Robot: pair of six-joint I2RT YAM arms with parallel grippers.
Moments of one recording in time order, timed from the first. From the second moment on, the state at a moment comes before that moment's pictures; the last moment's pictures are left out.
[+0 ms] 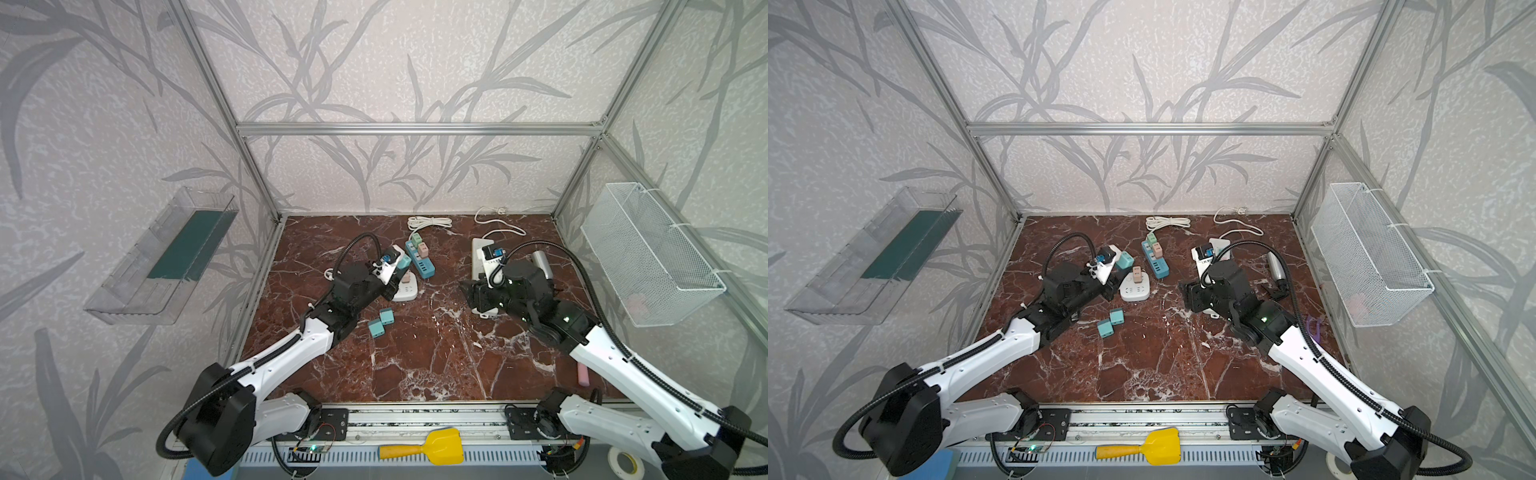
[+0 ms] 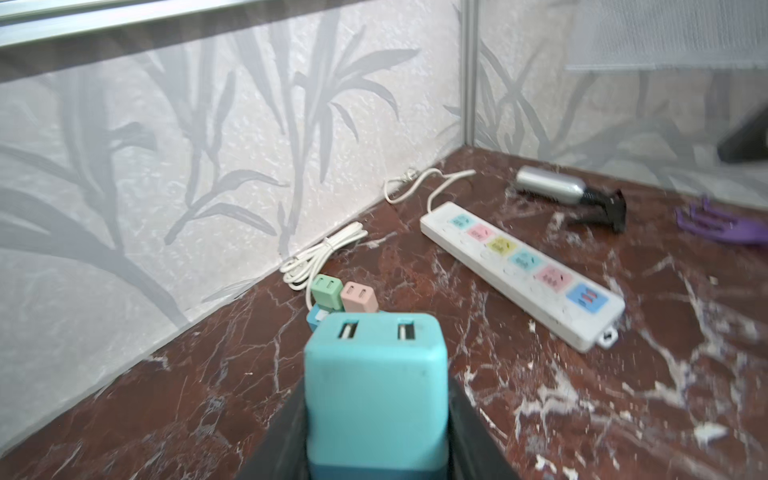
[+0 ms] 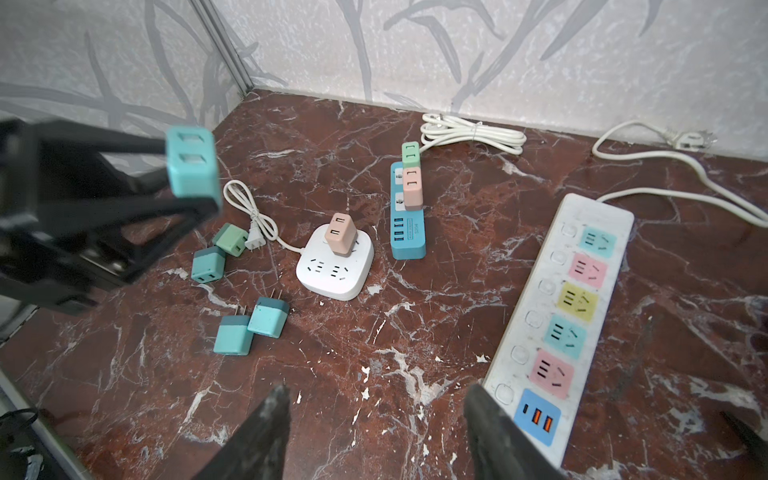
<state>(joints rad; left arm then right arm) -0.56 1.22 0.63 0.40 0.17 0.27 0.67 1.00 0.99 -0.52 0.08 0.25</state>
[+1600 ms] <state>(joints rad) -0.66 1.20 0.57 0.54 0.27 0.52 0.76 1.43 1.33 -0.55 -0.24 0.37</state>
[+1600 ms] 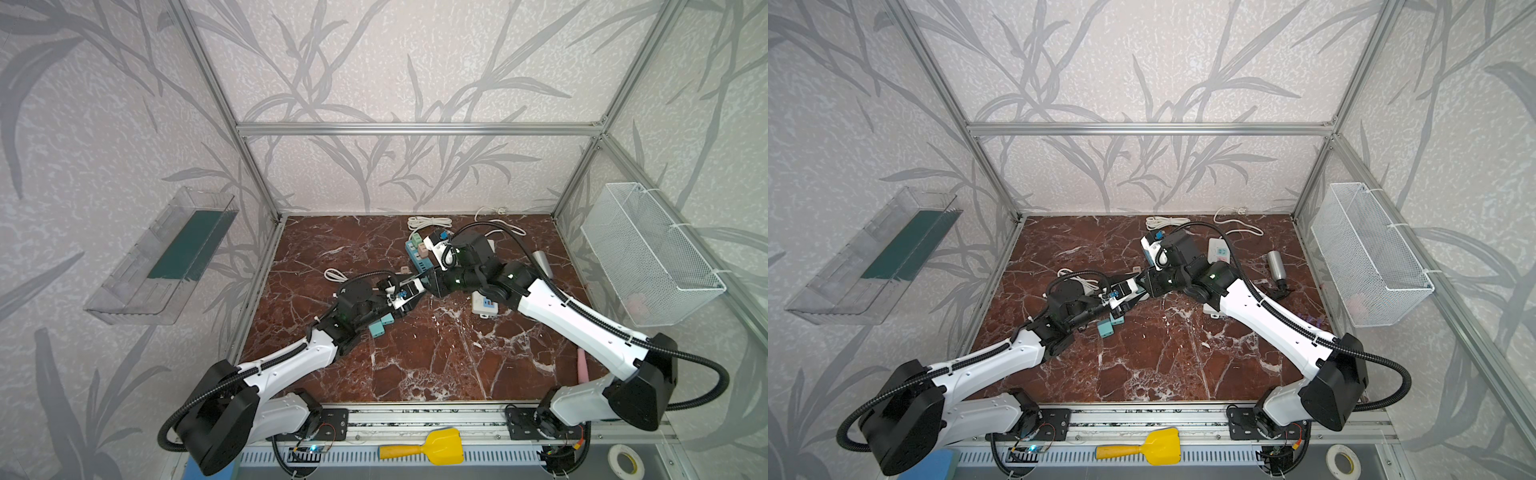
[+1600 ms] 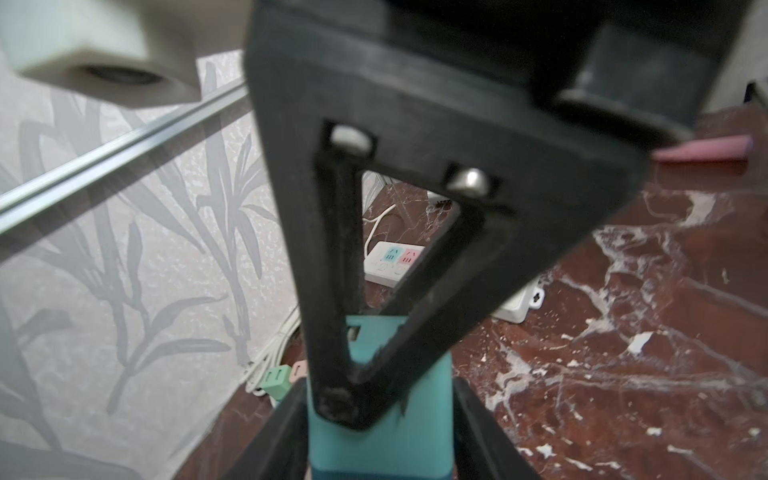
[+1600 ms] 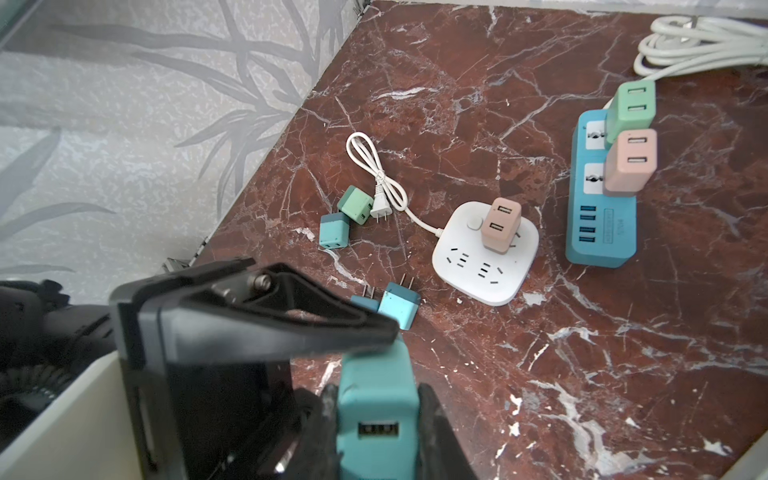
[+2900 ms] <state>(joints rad) -0.25 1.03 0.61 0.26 -0.58 -0.85 0.82 1.71 1.56 -0.69 0.17 0.37</state>
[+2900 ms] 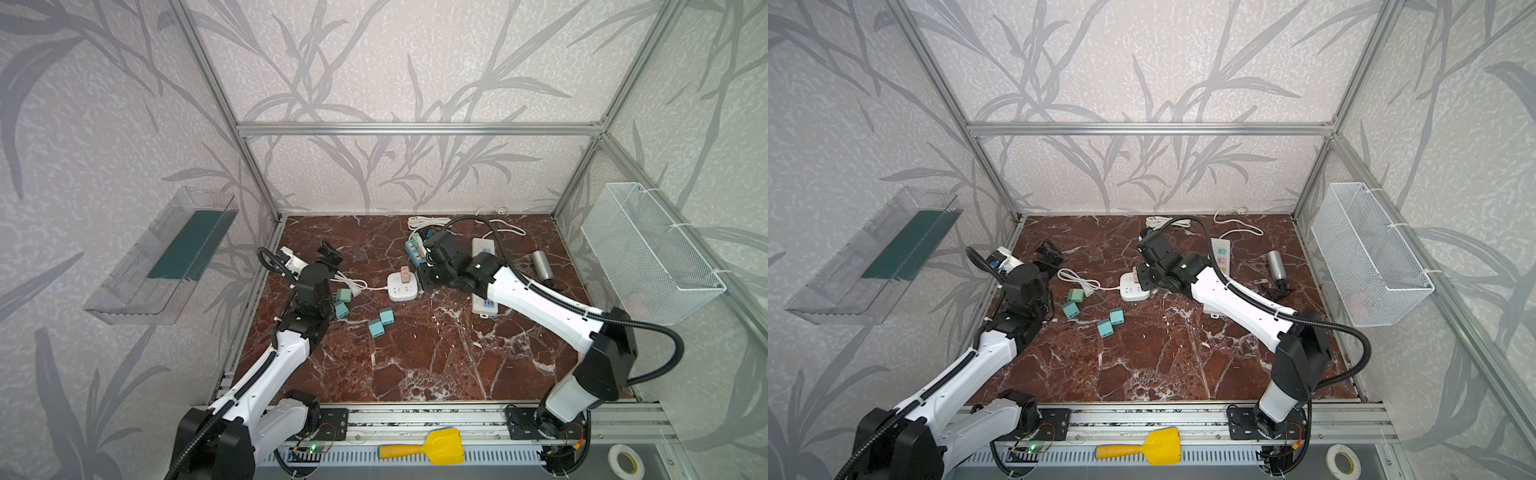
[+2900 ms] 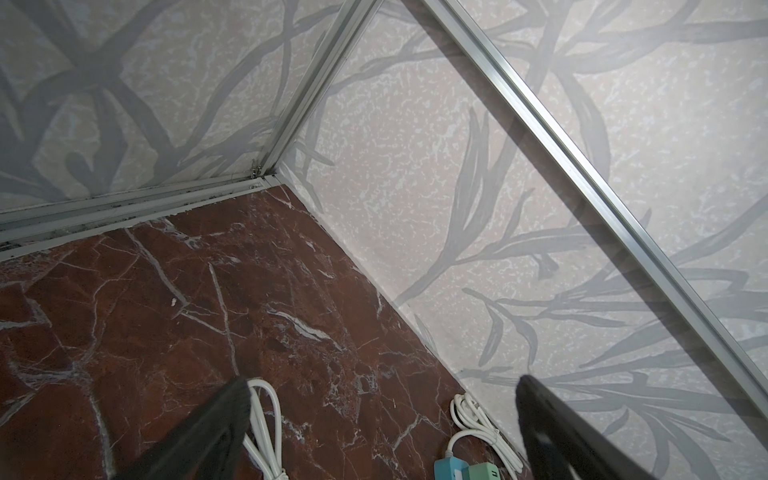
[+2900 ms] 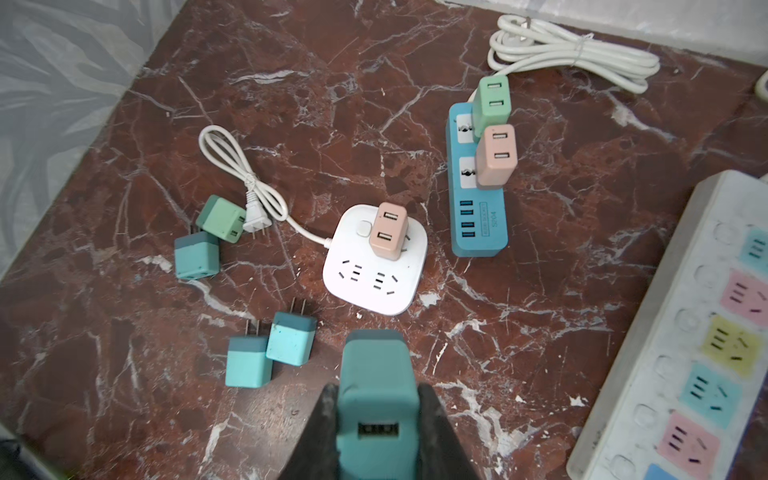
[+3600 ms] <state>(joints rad) -0.21 1.04 0.61 0.26 -0.49 -0.88 0.85 2.16 1.95 -0.88 0.23 0.42</state>
